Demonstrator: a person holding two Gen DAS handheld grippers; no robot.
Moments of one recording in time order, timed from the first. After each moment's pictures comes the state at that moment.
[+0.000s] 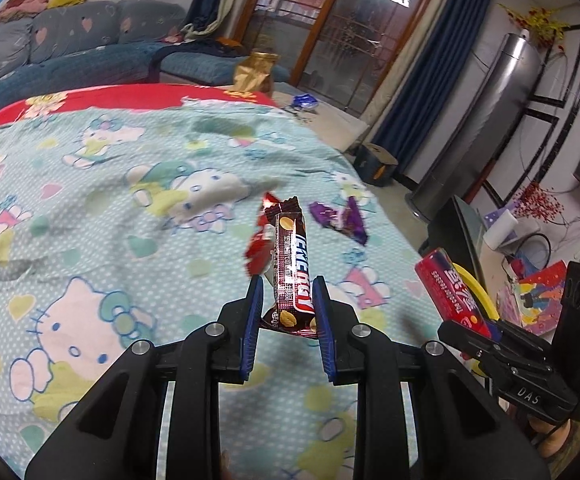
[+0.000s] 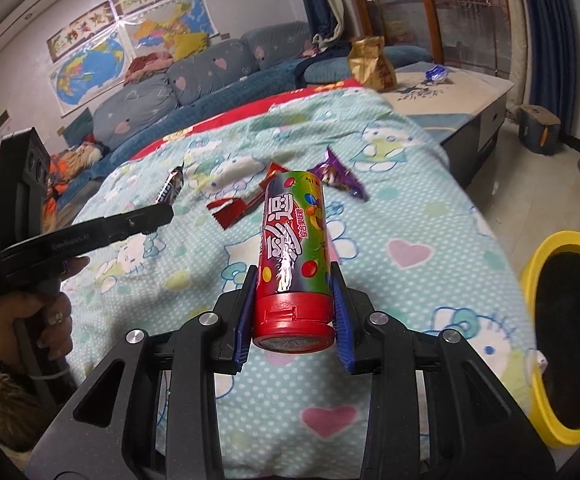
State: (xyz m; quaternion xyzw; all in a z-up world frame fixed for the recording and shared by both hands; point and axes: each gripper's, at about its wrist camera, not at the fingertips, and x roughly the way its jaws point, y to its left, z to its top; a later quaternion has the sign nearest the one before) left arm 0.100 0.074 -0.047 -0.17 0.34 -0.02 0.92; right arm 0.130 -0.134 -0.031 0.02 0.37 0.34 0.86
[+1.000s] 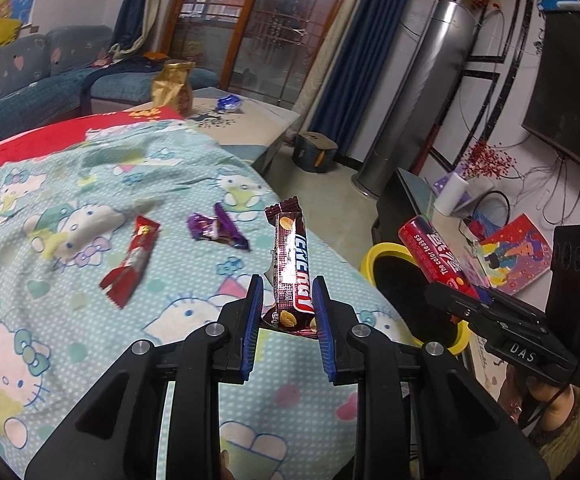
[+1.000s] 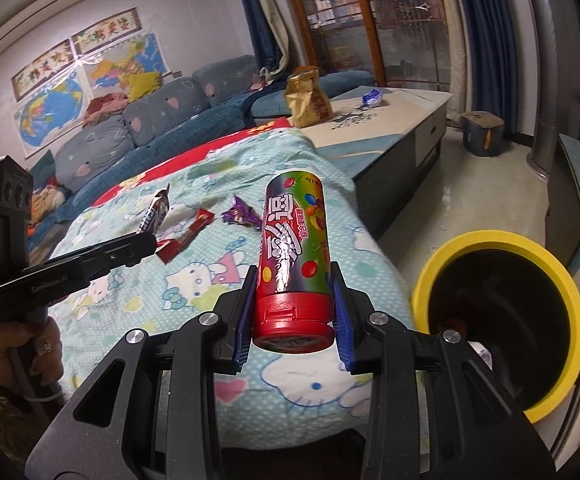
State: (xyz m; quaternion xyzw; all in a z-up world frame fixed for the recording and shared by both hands) left arm 0.119 -0.019 -0.022 -0.11 0.33 -0.12 0.93; right arm 0.129 -0.220 -0.010 0.06 0.34 0.26 0.90
